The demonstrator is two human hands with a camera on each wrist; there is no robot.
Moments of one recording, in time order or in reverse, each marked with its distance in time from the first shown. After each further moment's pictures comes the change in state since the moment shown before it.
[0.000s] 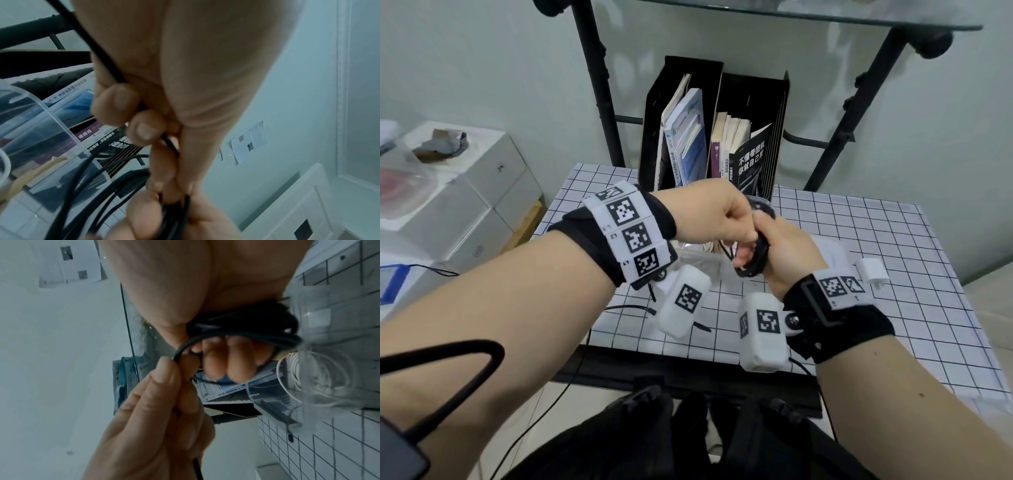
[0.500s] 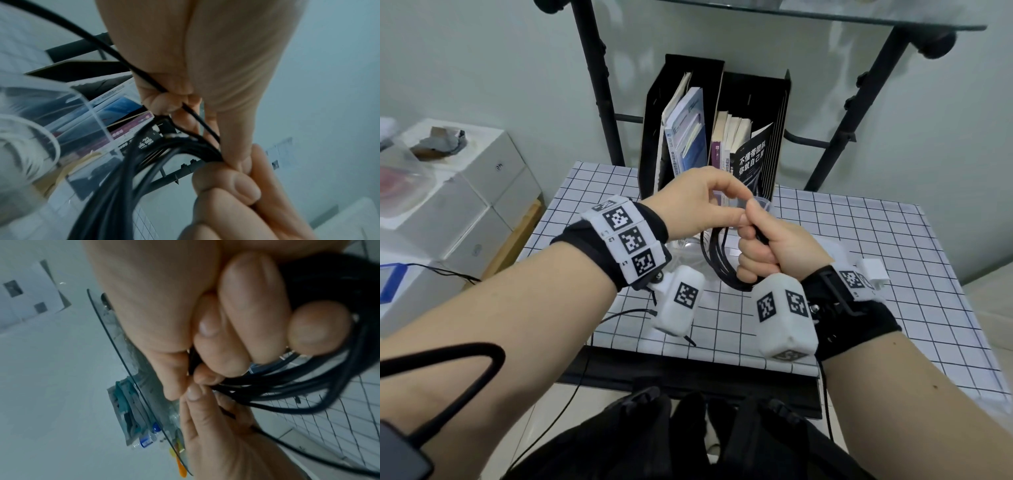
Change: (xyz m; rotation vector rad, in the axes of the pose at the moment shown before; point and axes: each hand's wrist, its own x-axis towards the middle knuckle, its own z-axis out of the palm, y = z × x) left_hand -0.001 -0.025 0.011 -0.321 0.366 0.010; right_hand -0.016 -0.023 0.002 0.119 -0.372 0.218
